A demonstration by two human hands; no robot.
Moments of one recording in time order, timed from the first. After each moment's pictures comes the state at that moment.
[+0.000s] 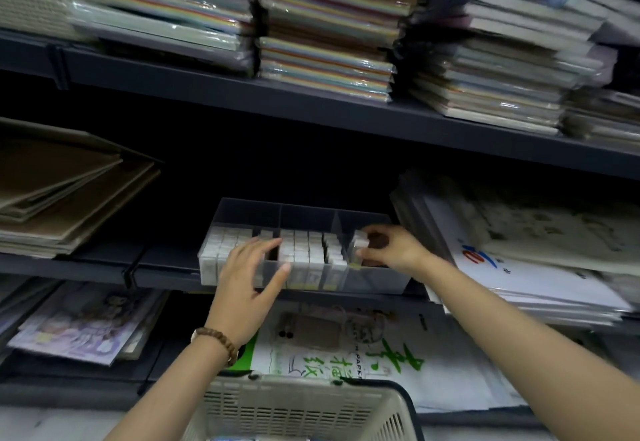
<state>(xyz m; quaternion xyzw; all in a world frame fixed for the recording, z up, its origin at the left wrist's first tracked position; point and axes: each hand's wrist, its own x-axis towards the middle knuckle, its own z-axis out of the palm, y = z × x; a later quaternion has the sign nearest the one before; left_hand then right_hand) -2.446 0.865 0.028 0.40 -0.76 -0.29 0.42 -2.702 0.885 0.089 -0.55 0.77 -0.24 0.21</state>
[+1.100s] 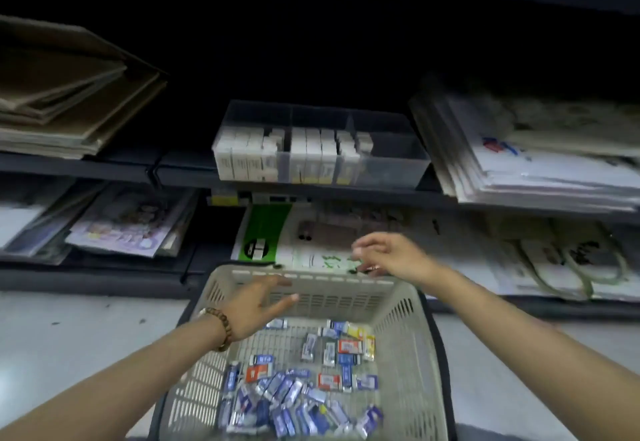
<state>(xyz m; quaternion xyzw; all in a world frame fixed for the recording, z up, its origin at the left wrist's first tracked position) -2.387 0.952 -0.084 0.41 -0.82 -0.40 0.00 -2.646 1.009 -0.024 -0.46 0.69 -0.30 0.47</state>
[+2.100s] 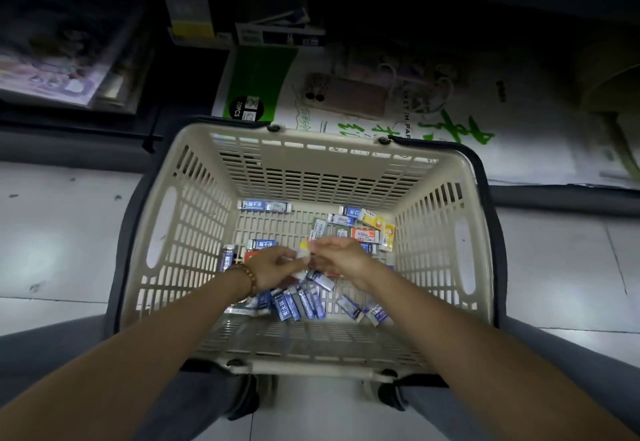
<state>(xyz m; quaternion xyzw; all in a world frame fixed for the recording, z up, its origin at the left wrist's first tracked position) -2.400 1.003 -0.276 0.52 -0.57 -0.63 -0.07 -2.566 1.051 -0.293 -0.20 0.65 -0.30 0.67</state>
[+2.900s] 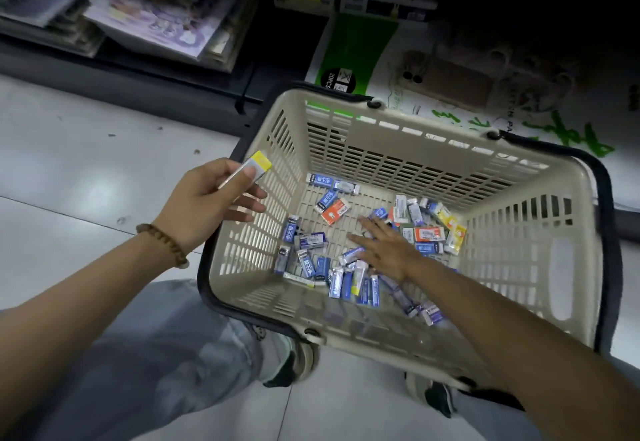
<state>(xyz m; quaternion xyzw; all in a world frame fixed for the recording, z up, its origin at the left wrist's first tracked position) -2.272 0.974 -0.173 0.57 -0.51 -0.57 0.29 -2.561 1.035 -0.352 -0.72 0.56 0.15 0.38</state>
